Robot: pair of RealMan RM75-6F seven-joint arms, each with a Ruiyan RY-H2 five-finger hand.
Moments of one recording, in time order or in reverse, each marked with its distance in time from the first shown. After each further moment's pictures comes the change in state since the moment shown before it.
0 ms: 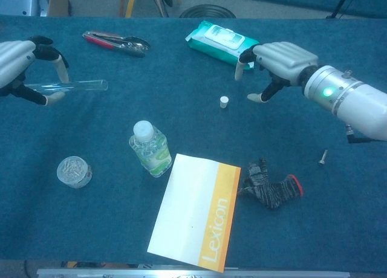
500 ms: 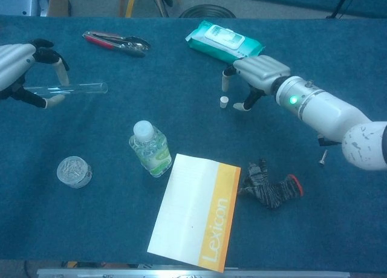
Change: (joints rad) left arm 0.010 0.003 0.008 0.010 0.023 -0.007 -0.023; right arm 0.090 -0.164 -0.007 0.166 0.141 -0.033 -0.103
